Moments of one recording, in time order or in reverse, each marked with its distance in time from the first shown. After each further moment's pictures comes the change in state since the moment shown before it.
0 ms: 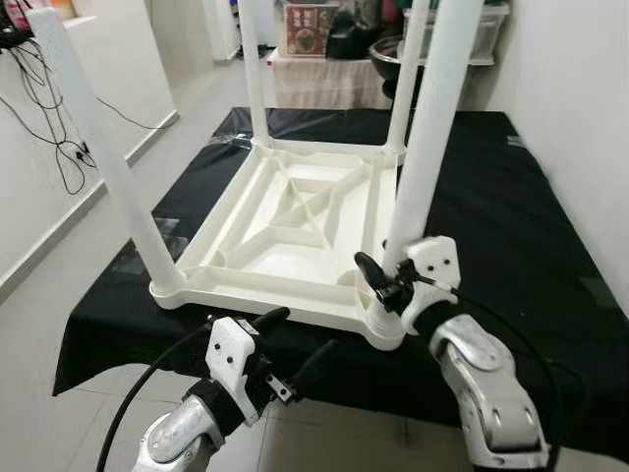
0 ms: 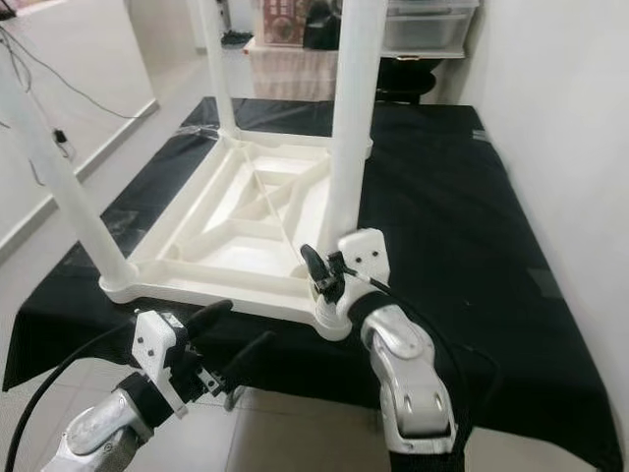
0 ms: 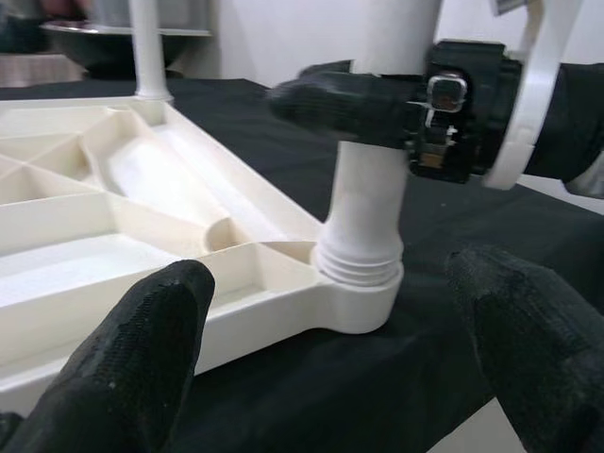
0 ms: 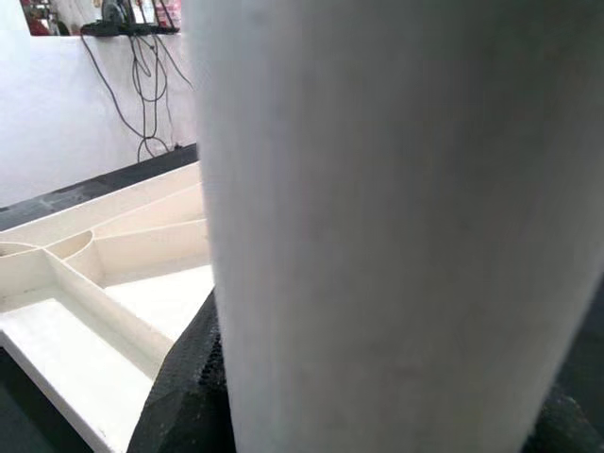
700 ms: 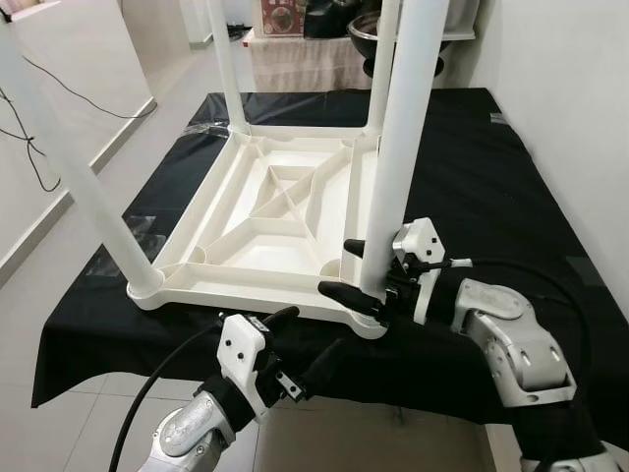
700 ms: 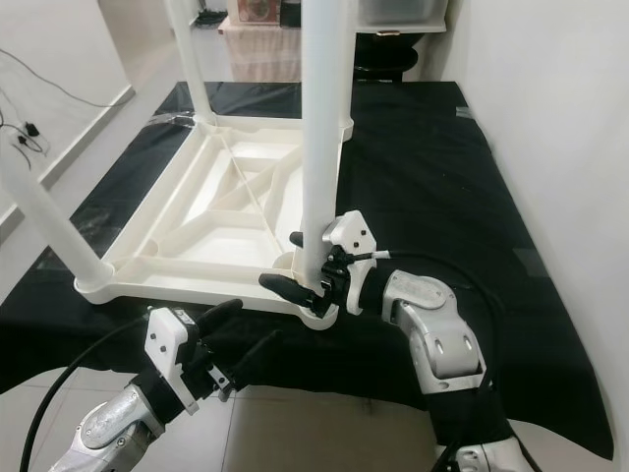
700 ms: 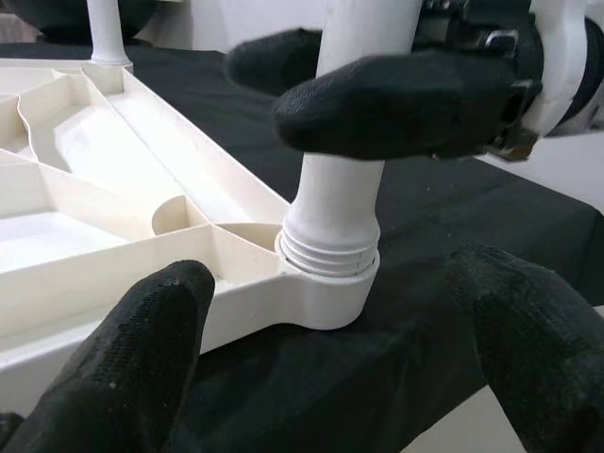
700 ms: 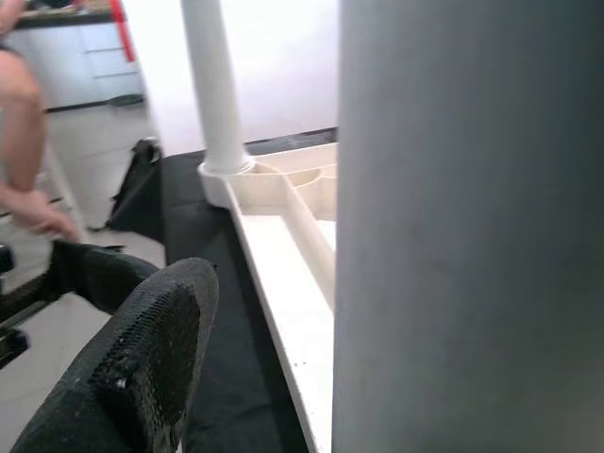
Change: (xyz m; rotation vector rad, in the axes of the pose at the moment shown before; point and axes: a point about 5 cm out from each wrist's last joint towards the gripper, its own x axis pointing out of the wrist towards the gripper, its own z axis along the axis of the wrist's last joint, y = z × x) left arm 0.006 -0.003 -0.002 -0.016 0.002 -0.013; right arm 0.012 -0.013 0.026 -0.066 -0.012 0.732
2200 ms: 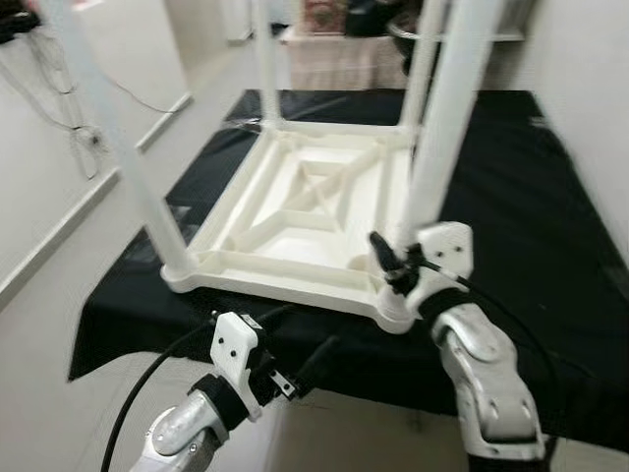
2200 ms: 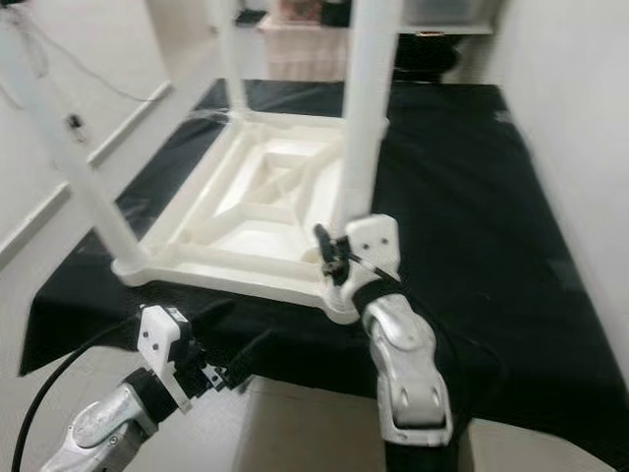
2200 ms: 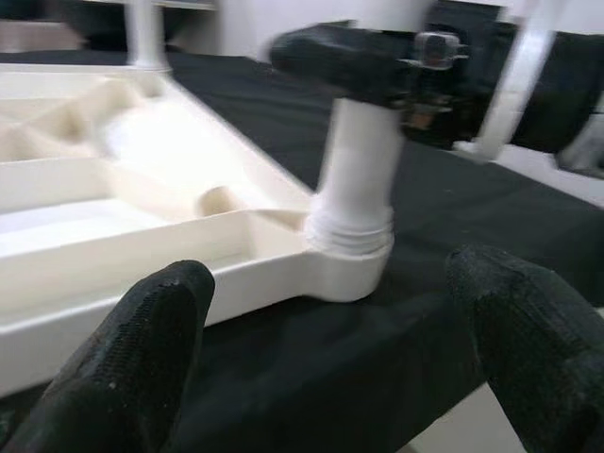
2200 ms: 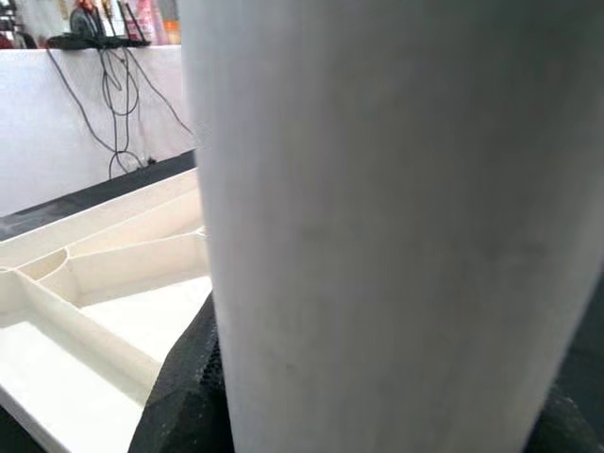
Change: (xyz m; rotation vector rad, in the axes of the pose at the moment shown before) left arm -0.005 0.002 0.002 -0.007 0.010 -0.001; right arm 0.004 0.015 -0.018 0.031 -0.018 -0.788
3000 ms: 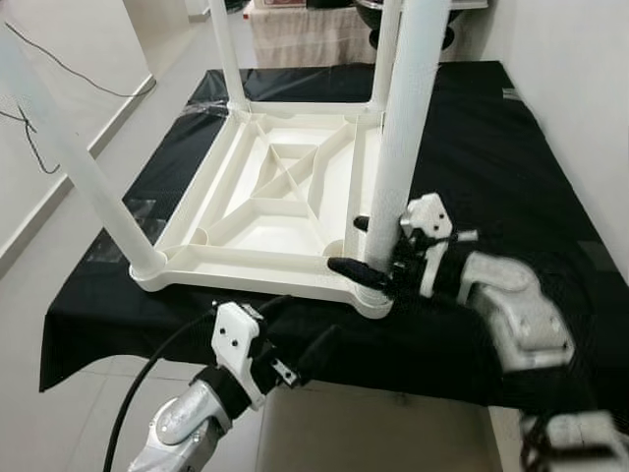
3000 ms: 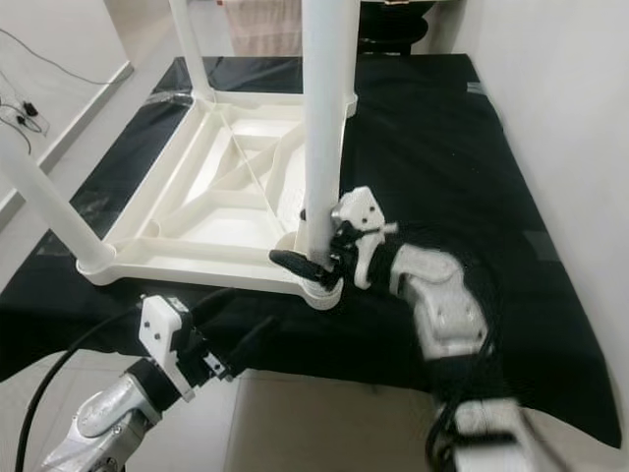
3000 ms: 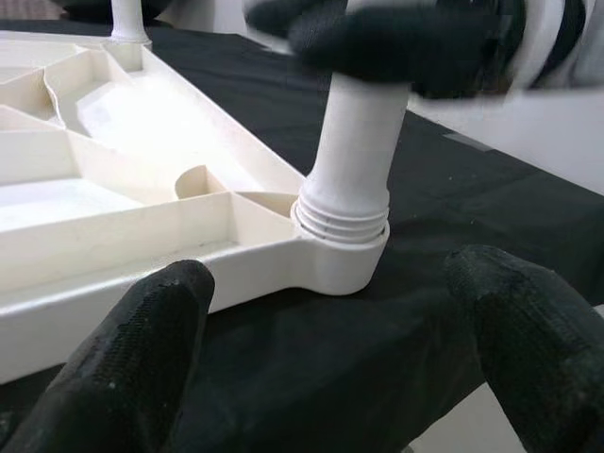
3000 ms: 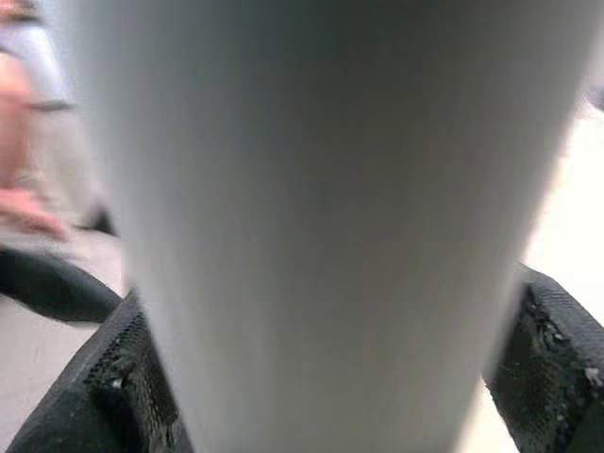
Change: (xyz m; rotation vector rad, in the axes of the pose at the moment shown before) left arm 0.004 0.003 -0.001 -0.005 -0.003 0.026; right arm 0.027 -0.042 0.038 -0.062 -0.012 0.787
